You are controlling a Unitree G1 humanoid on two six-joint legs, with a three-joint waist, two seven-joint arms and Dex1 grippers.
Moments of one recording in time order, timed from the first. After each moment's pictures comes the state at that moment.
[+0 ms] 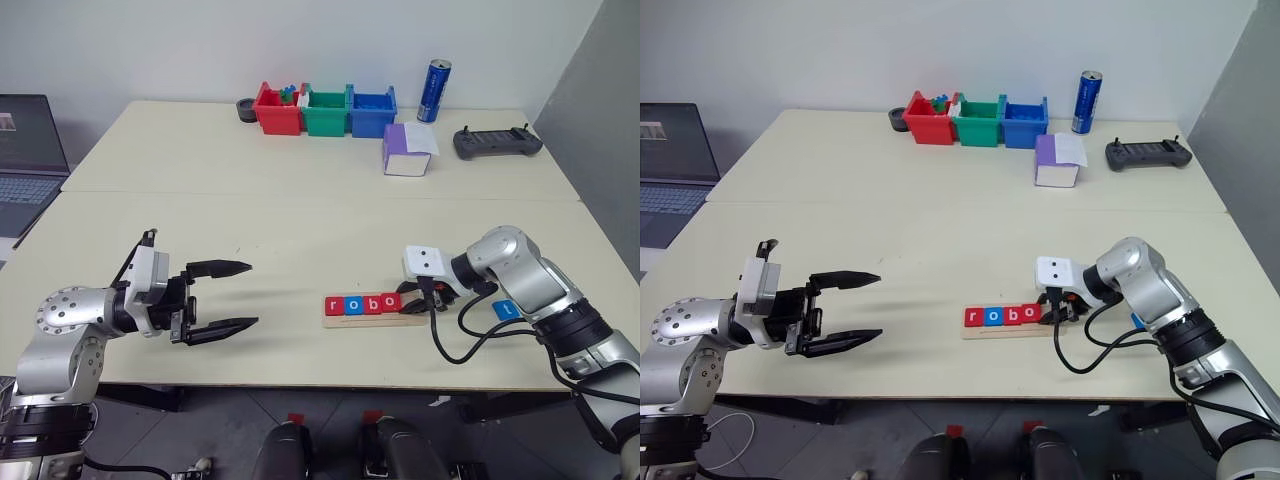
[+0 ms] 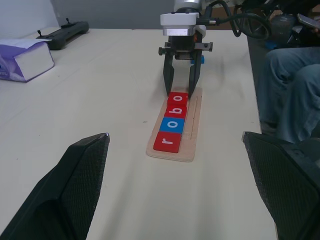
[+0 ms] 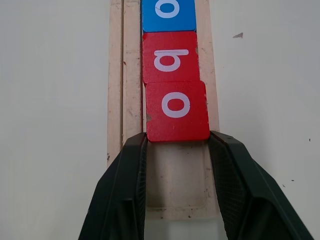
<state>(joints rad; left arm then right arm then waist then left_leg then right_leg) -0.16 0.79 0.23 -0.01 -0.59 0.11 -1.43 -0.73 -0.68 0.45 0.13 -0.06 0.40 1.38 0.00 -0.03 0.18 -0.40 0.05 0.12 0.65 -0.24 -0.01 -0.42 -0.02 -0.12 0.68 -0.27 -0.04</state>
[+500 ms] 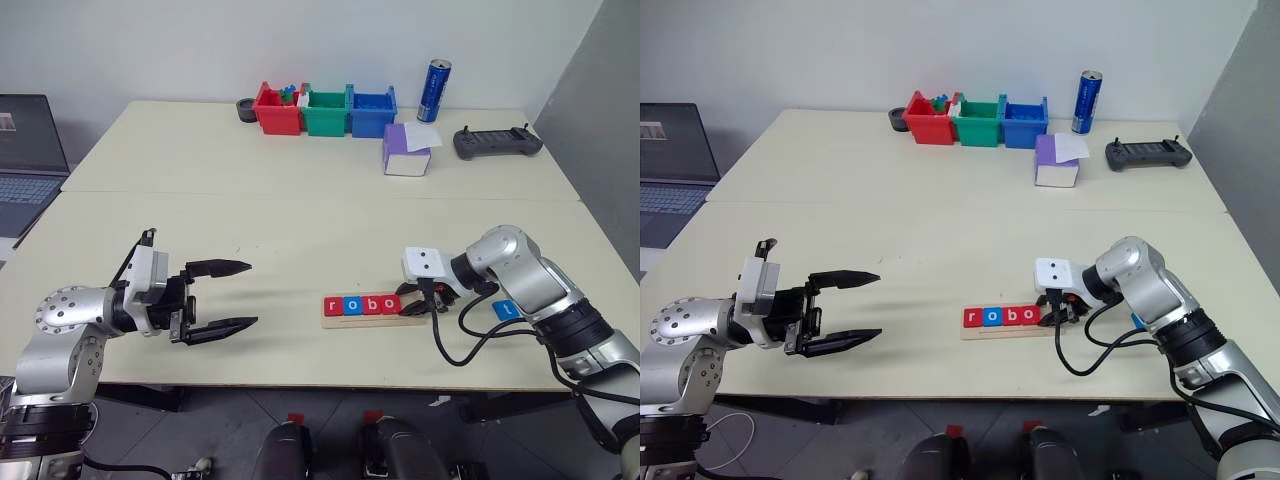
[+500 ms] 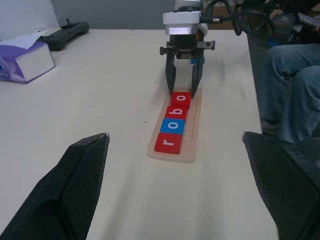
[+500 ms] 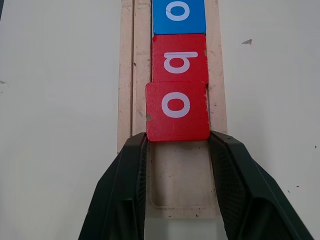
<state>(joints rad) -0.16 0.79 0.23 -0.01 -0.59 0.10 -1.43 -0.73 -0.68 0.45 0.11 -0.06 0.40 1.40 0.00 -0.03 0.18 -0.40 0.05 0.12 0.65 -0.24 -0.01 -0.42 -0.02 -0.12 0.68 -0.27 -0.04</state>
